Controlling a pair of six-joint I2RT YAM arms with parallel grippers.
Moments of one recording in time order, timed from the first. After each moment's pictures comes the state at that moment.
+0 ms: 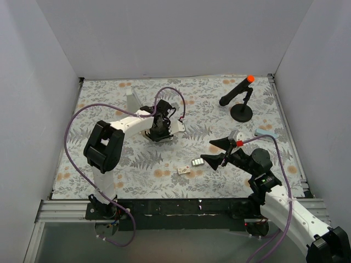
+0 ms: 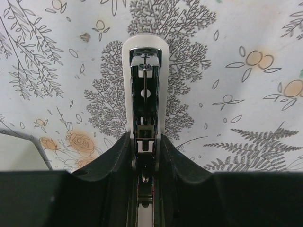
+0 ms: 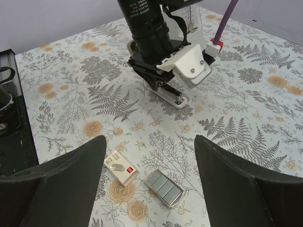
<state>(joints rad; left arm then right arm) -0.58 1.91 1.36 -0.72 0.07 0.81 0.50 0.57 0.19 0.43 -0.54 0.12</state>
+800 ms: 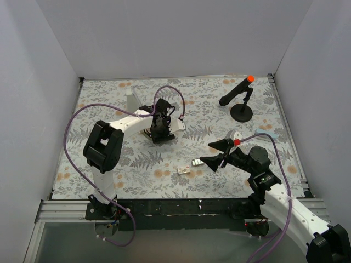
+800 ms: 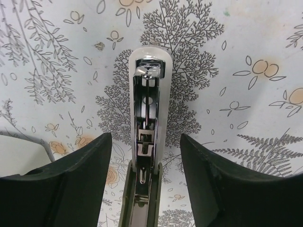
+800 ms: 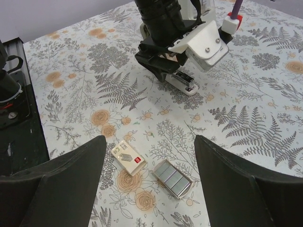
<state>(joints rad) -0.56 1.92 1.36 -0.69 0.09 0.83 0.50 0.60 0.20 0.39 -0.58 0.12</state>
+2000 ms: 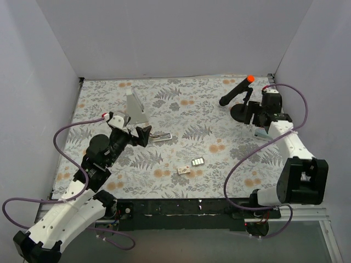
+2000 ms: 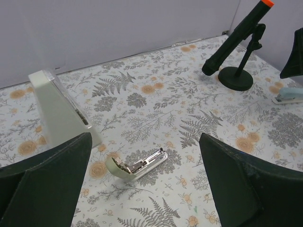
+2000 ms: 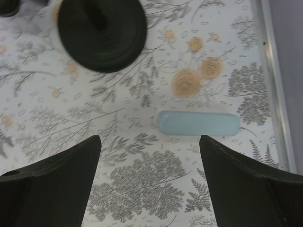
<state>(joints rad) -0.56 0.63 0.62 0.02 -0.07 -0.07 0.03 1.34 0.97 -0.42 0.16 0.11</state>
